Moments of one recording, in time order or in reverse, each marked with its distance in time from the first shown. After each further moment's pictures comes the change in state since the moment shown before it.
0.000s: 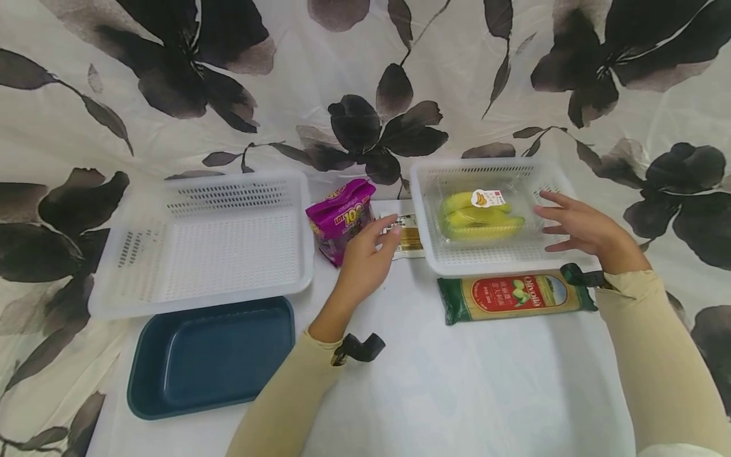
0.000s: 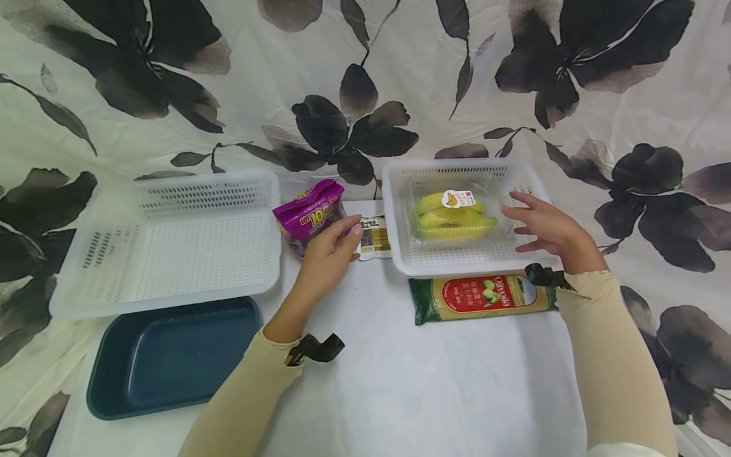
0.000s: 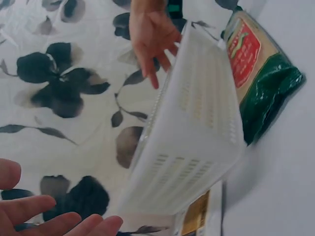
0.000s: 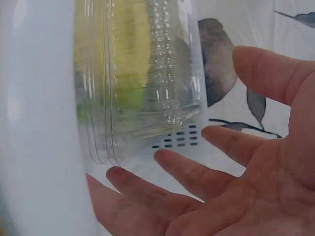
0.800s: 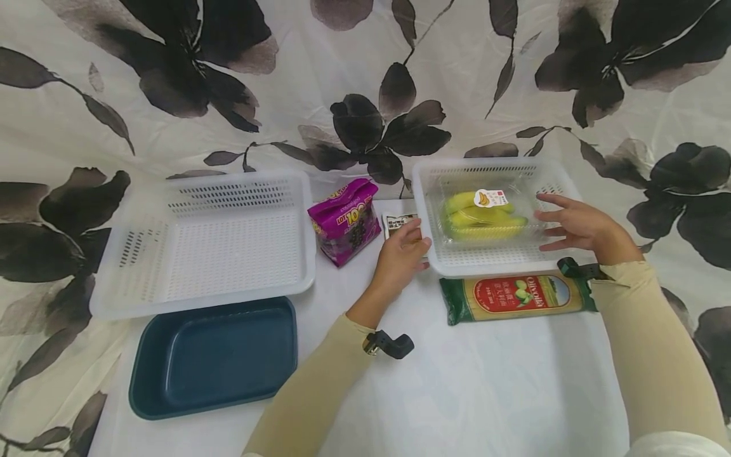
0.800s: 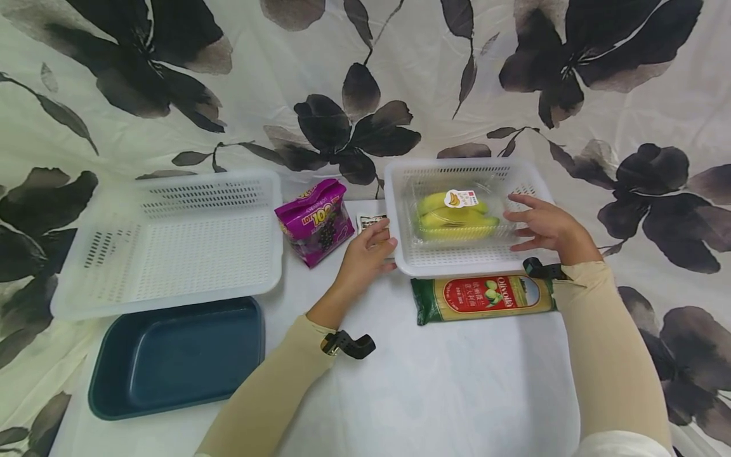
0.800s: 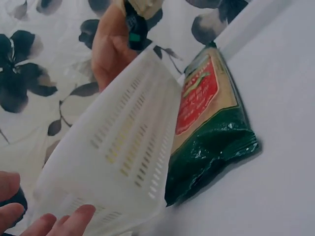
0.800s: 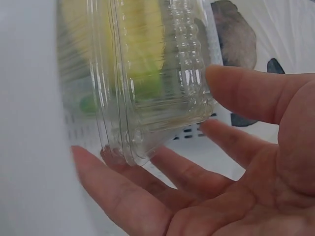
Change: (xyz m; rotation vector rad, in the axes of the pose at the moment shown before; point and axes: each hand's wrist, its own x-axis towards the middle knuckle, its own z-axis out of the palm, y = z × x) left_hand 0.034 -0.039 0.067 -0.497 -0.060 -0.161; right_hand 0.021 0.006 -0.005 0.186 -0.034 0.064
